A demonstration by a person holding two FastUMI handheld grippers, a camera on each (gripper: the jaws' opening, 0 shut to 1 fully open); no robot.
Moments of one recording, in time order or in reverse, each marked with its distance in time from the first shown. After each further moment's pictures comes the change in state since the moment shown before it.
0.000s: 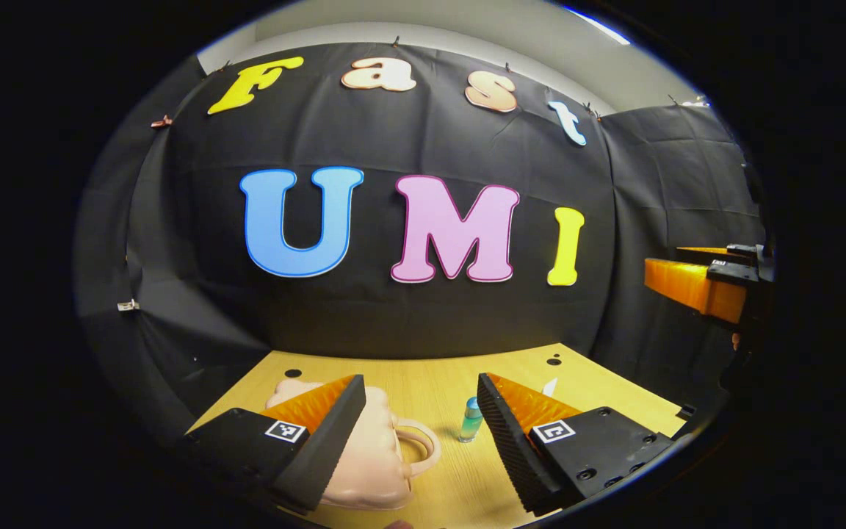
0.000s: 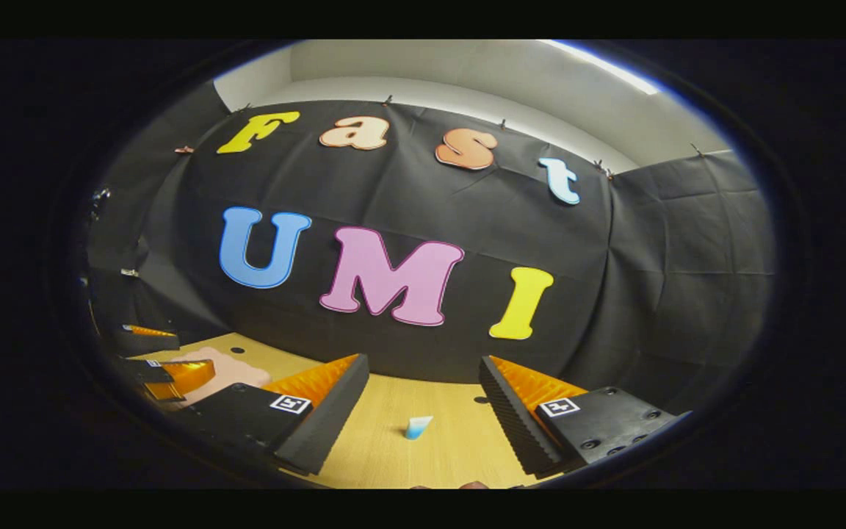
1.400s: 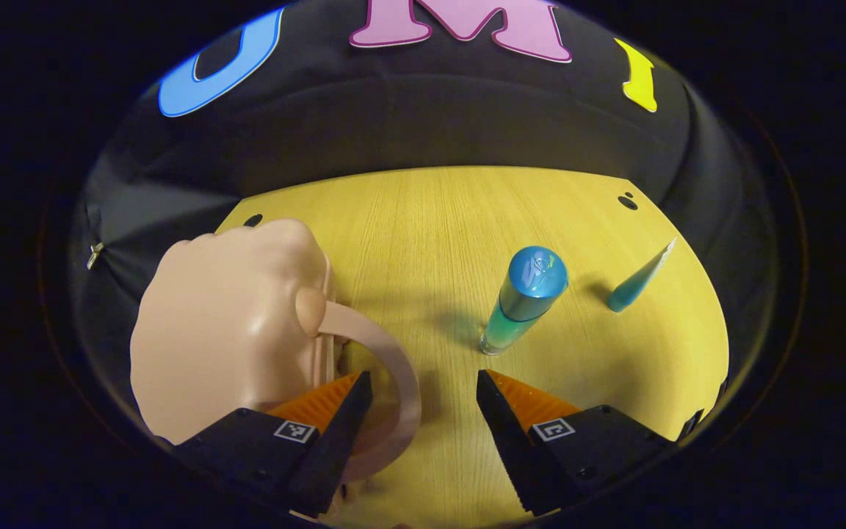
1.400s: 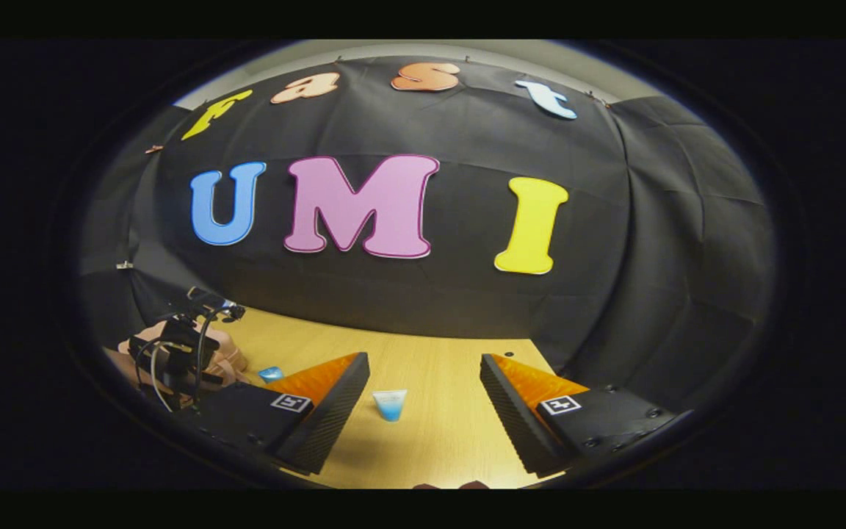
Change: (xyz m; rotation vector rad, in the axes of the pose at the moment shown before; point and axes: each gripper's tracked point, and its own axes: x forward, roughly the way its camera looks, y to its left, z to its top) left arm 0.159 -0.021 -0.228 0.026 0.825 0.139; right arm 0.106 -0.084 -0.149 0.120 0.253 0.103
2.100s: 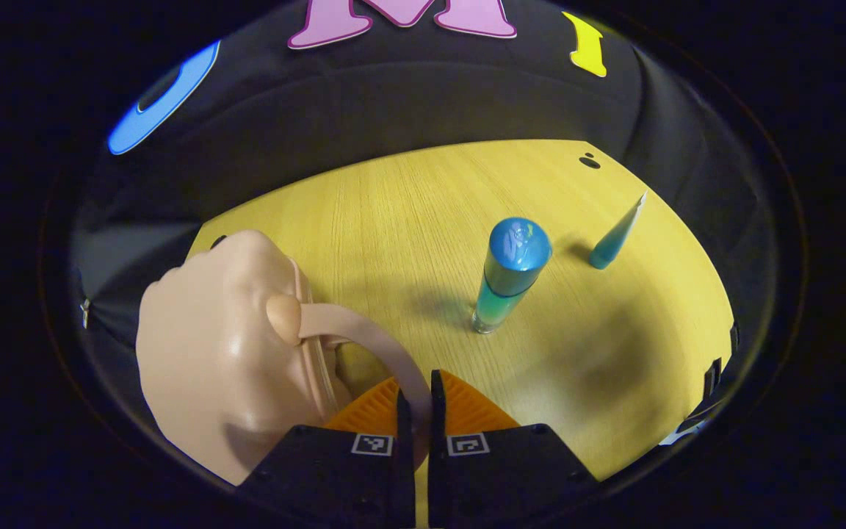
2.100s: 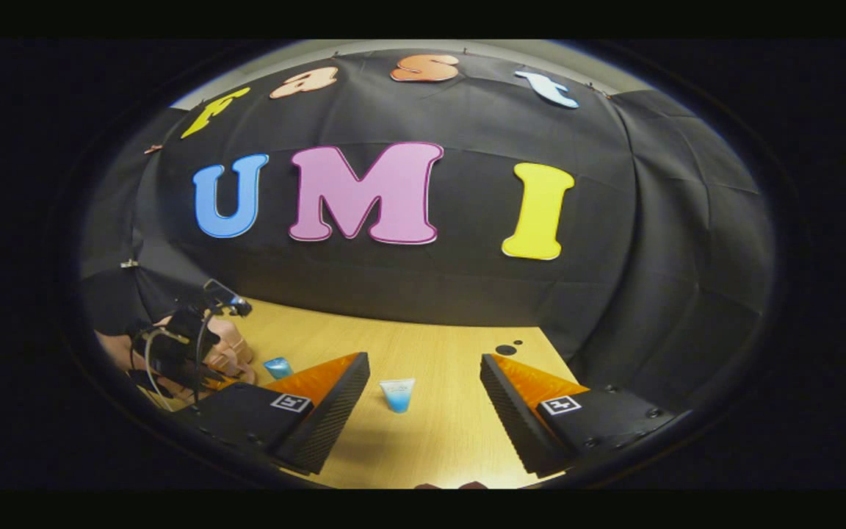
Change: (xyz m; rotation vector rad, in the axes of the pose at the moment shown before) left arm -0.016 0.008 0.012 0.147 0.022 -0.099; right arm -0.003 0.006 -0.018 0.009 0.048 0.034
